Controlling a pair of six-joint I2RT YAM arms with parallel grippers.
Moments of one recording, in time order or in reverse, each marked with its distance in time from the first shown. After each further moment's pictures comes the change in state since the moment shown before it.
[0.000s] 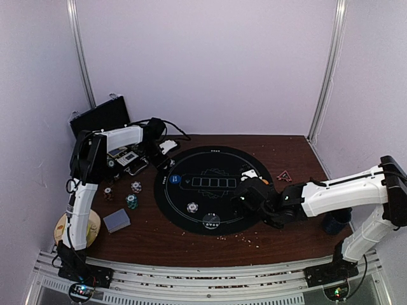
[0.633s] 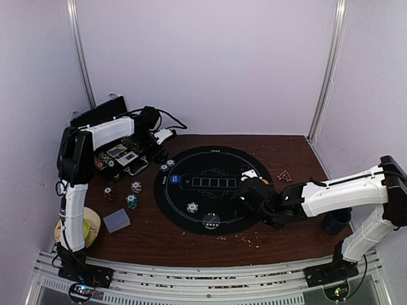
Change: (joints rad) left arm 0.000 -0.158 -0.070 0.000 -0.031 -0.007; right arm 0.000 0.000 0.000 0.000 0.000 0.000
